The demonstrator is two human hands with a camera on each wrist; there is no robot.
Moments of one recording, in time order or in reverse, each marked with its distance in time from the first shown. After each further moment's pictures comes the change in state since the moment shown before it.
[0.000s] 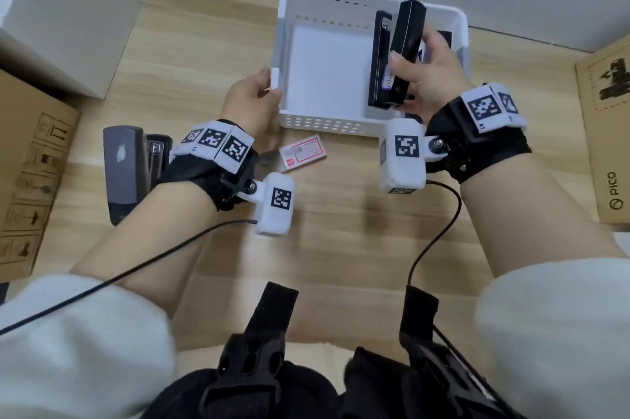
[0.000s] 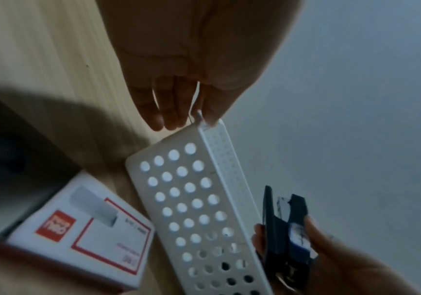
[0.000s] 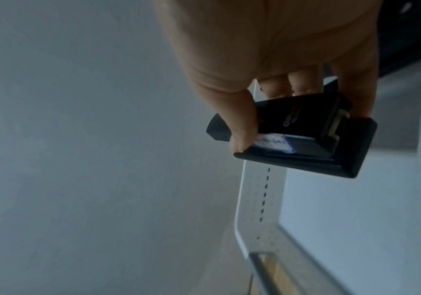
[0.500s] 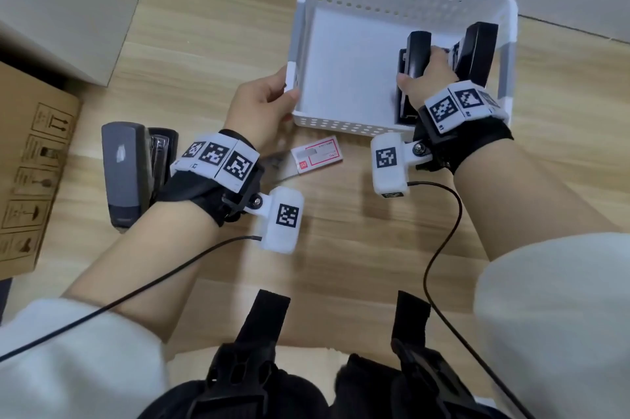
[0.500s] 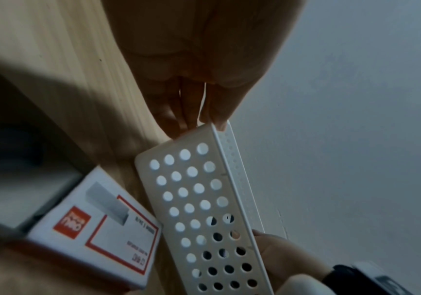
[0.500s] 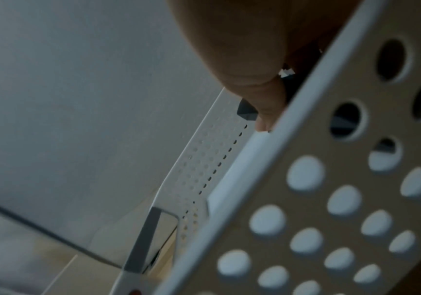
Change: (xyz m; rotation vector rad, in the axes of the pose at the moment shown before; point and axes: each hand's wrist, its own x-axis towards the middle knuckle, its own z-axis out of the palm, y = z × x) left_hand 0.004 -0.011 0.001 -0.182 -0.018 -0.021; right_hand 0.060 0.029 0.019 -0.838 0.182 0.139
